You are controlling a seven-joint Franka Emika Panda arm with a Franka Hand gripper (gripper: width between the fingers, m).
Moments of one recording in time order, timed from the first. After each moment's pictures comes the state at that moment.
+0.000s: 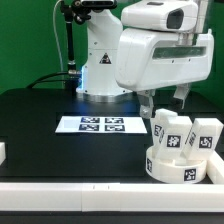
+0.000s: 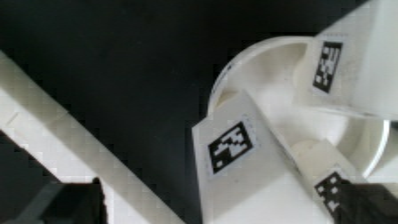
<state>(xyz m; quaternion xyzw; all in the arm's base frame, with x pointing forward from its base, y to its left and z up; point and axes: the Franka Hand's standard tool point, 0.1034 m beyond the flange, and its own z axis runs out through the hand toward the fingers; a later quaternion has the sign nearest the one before) 0.595 0.050 0.108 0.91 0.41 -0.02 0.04</state>
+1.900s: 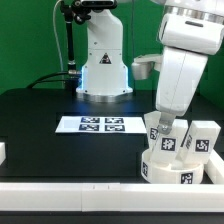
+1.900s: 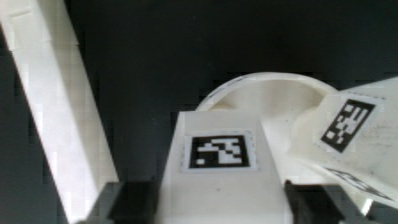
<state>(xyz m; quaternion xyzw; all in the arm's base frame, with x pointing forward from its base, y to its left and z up) 0.606 0.055 0.088 0.81 0.58 -0.06 0.07</state>
